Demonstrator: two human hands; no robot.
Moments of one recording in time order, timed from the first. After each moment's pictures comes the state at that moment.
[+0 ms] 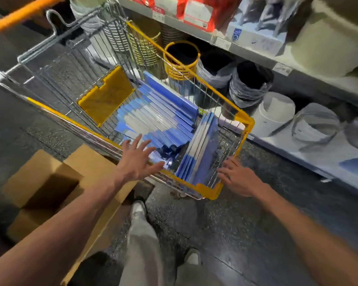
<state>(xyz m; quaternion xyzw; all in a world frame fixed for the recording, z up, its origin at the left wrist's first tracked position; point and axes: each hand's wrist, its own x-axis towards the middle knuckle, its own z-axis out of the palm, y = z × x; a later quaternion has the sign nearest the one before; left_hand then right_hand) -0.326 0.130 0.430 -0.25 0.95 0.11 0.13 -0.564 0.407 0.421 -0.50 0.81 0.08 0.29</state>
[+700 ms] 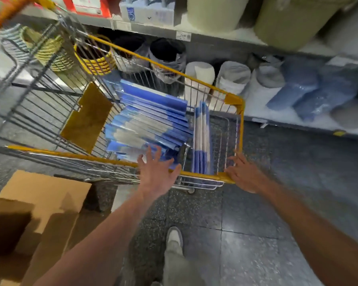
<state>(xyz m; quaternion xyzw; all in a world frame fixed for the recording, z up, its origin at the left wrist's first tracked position) -0.408 0.437 0.436 -0.17 0.96 0.10 0.20 -0.550 0.718 0.408 -0.39 0.87 0.15 0.25</state>
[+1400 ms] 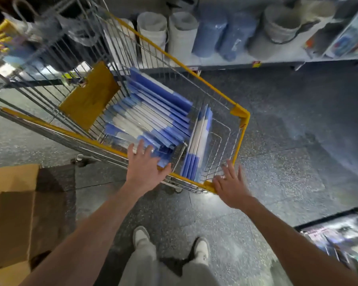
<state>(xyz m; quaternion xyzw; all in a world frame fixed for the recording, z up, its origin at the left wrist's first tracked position) -0.211 0.653 0.424 0.06 0.99 0.01 0.12 -0.187 0.953 0.413 -0.16 0.95 0.09 0.26</state>
